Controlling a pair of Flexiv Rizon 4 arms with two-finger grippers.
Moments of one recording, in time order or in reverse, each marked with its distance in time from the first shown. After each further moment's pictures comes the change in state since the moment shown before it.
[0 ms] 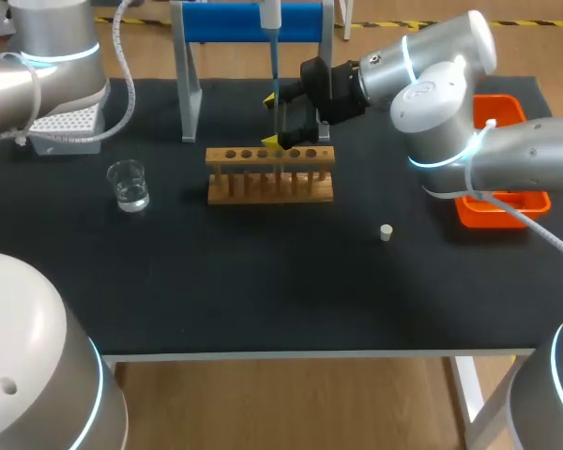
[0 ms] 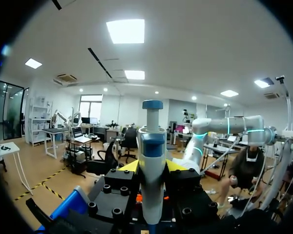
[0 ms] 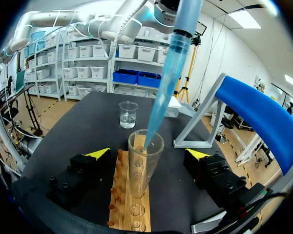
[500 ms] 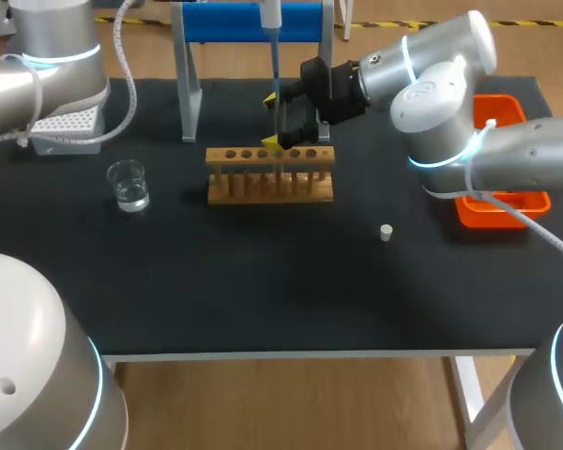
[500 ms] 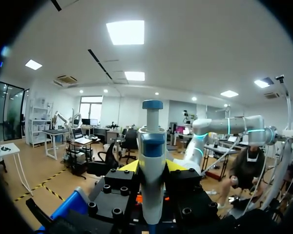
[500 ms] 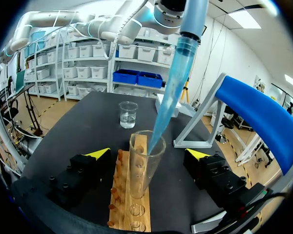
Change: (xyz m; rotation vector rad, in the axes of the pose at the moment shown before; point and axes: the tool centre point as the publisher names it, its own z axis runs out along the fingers) left arm -0.002 0.001 0.001 0.011 -0.001 0.004; right arm 0.000 0.000 0.000 0.000 0.000 0.000
